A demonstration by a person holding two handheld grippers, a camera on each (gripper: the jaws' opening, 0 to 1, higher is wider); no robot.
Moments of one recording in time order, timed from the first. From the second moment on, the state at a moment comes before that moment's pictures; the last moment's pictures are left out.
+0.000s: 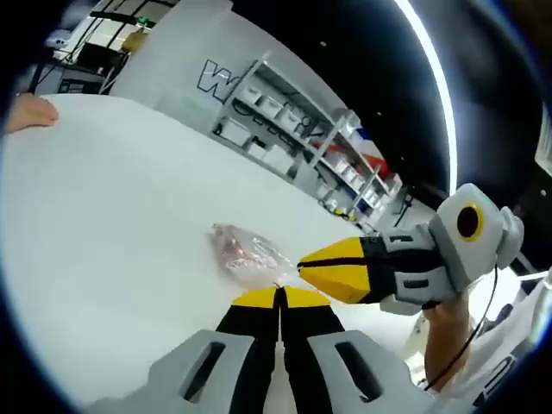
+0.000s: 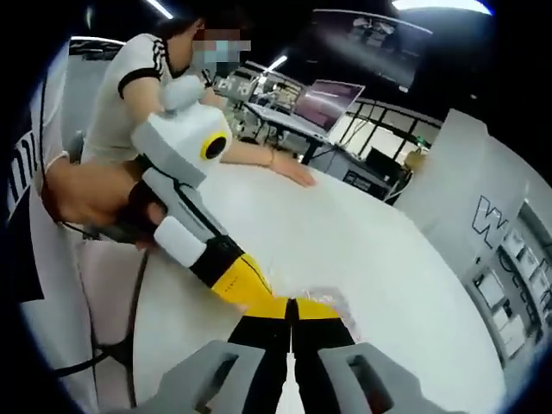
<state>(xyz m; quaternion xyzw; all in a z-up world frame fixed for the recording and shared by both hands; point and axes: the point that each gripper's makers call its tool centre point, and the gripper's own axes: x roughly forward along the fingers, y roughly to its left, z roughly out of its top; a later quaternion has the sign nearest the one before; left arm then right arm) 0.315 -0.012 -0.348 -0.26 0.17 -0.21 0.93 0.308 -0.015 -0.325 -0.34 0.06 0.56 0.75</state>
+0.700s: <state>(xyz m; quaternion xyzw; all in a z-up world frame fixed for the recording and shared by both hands) 0.311 -0.012 -0.346 -0.25 0.17 -0.22 0.93 0.311 -0.013 -0.340 -0.36 0.05 0.56 0.75</state>
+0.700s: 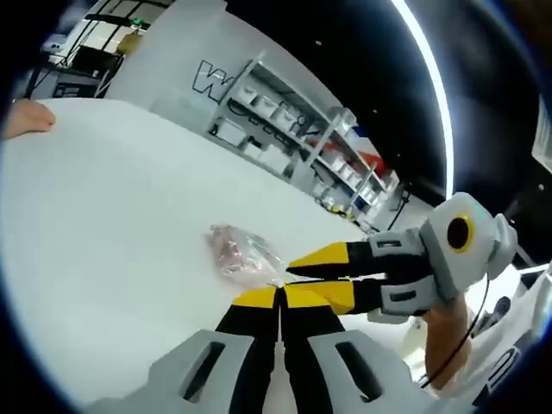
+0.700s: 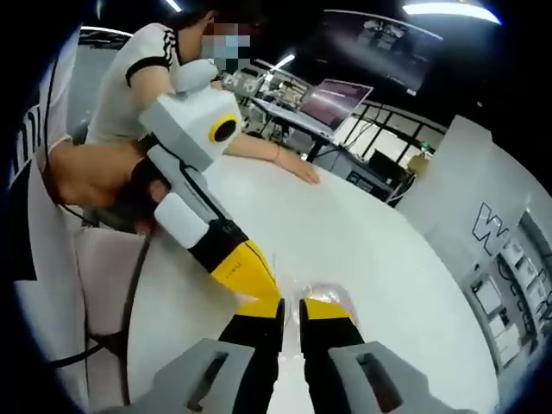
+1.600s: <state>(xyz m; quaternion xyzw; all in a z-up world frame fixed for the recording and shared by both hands) 0.308 -0.021 -0.352 -0.26 0.18 -0.24 0.92 0.308 -0.026 -0.322 -0.38 -0.02 0.50 0.78</state>
